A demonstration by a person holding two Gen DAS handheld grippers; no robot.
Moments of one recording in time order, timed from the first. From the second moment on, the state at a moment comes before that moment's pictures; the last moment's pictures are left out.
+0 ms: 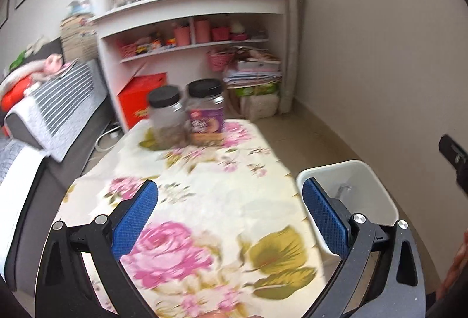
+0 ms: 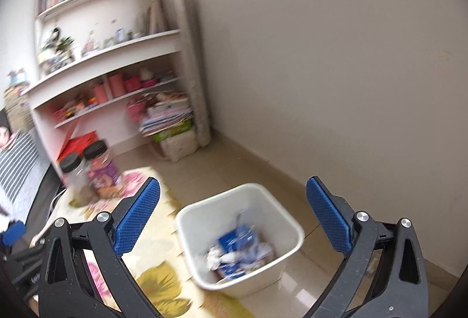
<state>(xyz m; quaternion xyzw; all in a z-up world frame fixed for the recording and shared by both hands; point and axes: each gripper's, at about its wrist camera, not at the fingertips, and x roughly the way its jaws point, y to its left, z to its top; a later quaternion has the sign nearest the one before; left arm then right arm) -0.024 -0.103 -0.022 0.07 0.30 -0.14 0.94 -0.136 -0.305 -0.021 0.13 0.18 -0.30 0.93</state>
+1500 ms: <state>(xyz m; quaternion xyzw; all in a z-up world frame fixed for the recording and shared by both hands) -0.033 -0.050 -0.031 0.03 0.31 -0.09 0.95 -0.095 -0.240 -0.061 0.09 0.24 -0.21 0.94</state>
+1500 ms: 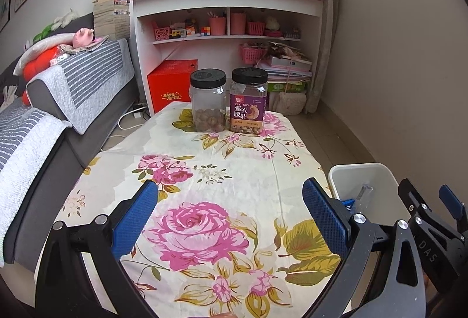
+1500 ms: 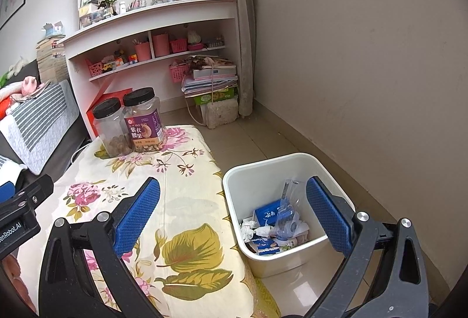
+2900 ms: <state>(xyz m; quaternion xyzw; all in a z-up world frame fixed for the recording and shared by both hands) -0.032 -0.053 -0.037 0.03 0.31 -0.10 0.94 -0.090 -0.247 -0.065 0.09 0.26 -0.20 0.94</state>
